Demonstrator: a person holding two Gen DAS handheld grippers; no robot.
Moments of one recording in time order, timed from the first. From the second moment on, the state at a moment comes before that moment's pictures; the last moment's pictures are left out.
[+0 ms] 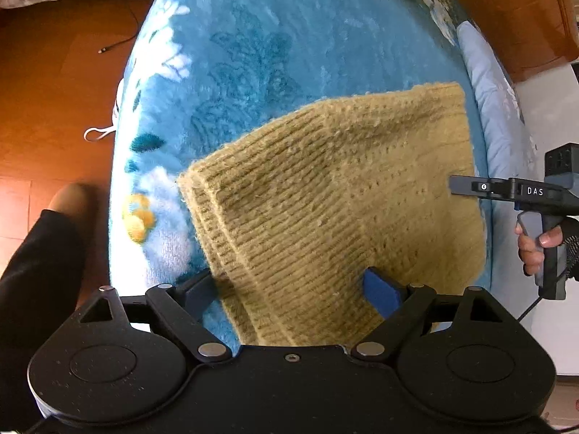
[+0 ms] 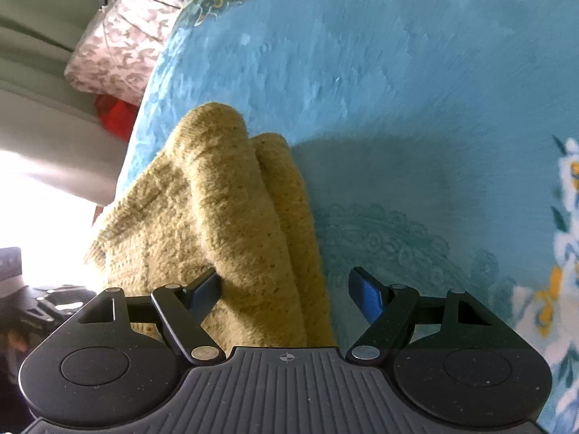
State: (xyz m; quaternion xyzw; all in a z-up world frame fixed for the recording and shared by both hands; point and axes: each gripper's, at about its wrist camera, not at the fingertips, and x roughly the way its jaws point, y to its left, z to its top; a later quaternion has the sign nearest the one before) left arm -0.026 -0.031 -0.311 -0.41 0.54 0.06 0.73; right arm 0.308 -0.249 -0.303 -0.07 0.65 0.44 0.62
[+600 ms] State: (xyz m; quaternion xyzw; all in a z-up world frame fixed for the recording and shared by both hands) left arm -0.034 -0.025 -0.307 -0.47 0.51 0.05 0.72; right arm 0.298 -0.251 -0.304 -0.01 0.66 0.43 0.62
